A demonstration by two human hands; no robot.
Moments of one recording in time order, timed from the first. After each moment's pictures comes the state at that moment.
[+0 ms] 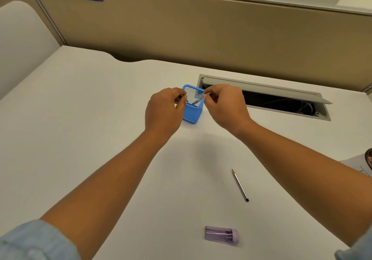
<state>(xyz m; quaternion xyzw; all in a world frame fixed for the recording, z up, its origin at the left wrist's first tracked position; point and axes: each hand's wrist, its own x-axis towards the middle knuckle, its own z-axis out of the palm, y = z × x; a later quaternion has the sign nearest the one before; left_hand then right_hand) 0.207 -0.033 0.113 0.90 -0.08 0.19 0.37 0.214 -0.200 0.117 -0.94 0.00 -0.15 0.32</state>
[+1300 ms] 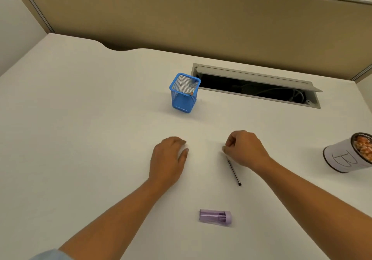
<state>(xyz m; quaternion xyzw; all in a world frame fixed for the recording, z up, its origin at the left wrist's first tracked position) 0.103 -0.032 -0.010 0.95 -0.11 0.03 0.30 0.111 -0.266 0.051 -0.95 0.15 0.14 0.24</state>
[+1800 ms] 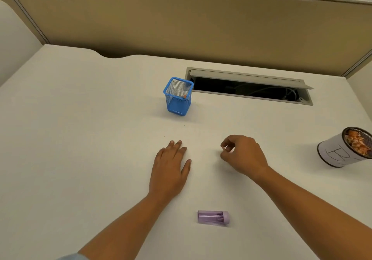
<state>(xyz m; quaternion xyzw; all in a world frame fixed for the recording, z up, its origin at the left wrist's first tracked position) 0.083 -0.041 -0.027 0.97 -0.15 0.03 0.21 0.083 -0.266 0.056 -0.94 0.15 0.08 0.29</state>
